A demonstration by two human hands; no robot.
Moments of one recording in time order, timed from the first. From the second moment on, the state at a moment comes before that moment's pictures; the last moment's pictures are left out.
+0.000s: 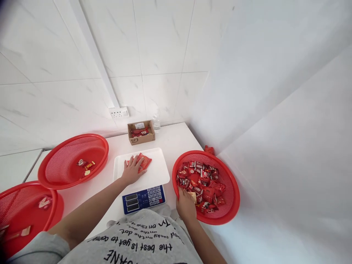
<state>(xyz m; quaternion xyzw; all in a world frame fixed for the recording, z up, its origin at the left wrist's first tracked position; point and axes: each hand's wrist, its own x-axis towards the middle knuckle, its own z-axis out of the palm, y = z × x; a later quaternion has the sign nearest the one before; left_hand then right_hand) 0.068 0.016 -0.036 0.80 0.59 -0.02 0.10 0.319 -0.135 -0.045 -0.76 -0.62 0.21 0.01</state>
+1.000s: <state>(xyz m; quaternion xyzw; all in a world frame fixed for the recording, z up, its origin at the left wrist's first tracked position) 0.009 0.014 -0.046 0.79 0.60 0.04 0.11 0.305 -0.136 -0.040 -0.80 -0.57 0.18 -0.04</state>
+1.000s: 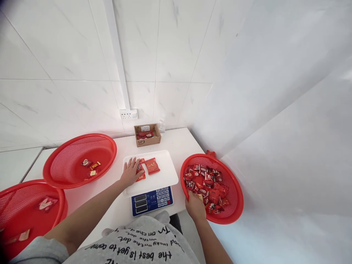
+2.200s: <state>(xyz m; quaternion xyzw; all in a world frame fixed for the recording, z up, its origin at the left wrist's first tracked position) 0.066 0.026 -0.046 0.79 0.61 0.06 0.09 0.315 -0.135 -0.049 -0.79 -0.58 0.20 -0.05</state>
